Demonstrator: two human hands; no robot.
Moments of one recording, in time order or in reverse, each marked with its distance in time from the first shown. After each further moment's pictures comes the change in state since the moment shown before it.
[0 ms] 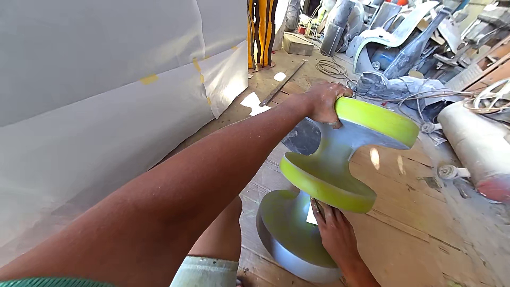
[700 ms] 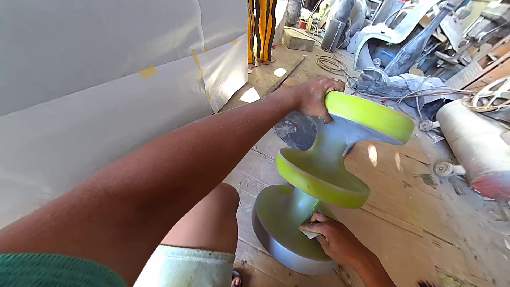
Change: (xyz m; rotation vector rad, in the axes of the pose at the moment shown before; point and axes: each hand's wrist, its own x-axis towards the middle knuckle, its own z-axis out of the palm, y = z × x) left_hand -0.018 -0.013 -0.005 -0.058 0.019 0.095; right_hand -0.005 0.036 -0.024 0.804 -0.786 -0.112
